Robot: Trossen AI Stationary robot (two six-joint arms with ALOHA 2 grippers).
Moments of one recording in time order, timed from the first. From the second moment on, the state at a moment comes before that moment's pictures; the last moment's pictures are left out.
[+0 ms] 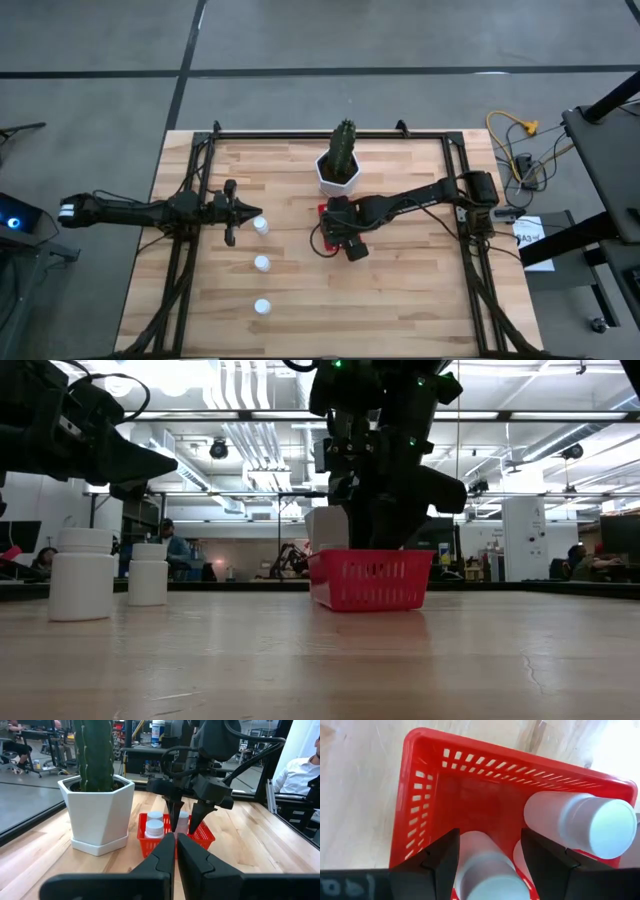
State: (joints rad) left arm 0.01 0.37 0.01 0.27 -0.08 -0.09; right arm 0.09 1.95 1.39 -0.71 0.14 -0.28
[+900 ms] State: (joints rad) left arm 0.01 0.37 0.01 0.27 -0.08 -0.09; right arm 0.12 1.95 1.39 -0.72 0.21 -0.37
